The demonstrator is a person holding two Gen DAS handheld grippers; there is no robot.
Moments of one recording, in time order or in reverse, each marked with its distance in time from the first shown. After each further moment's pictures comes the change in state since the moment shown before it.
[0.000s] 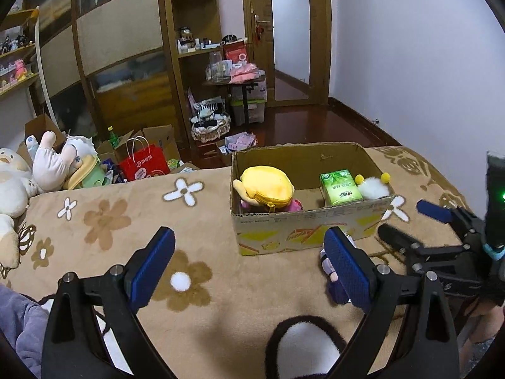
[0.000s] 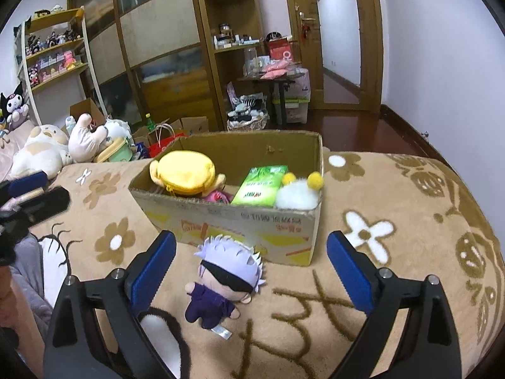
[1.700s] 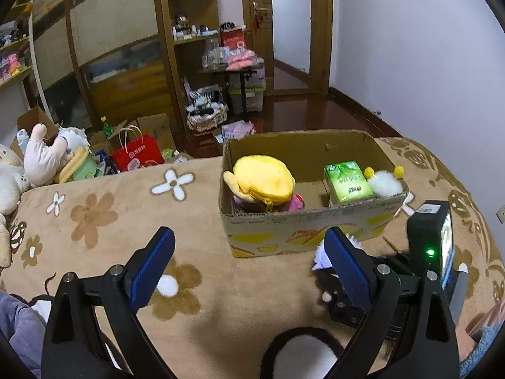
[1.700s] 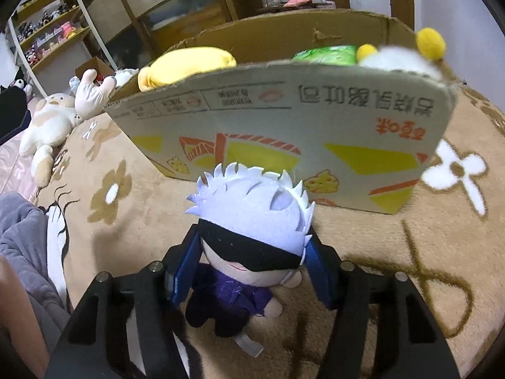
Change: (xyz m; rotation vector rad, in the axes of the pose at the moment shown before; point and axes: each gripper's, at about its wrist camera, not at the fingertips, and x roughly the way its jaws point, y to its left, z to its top) left arm 0.042 -0.007 -0.001 -0.001 0.042 0.003; right arm 0.104 0.022 -0.047 0.041 0.274 0.144
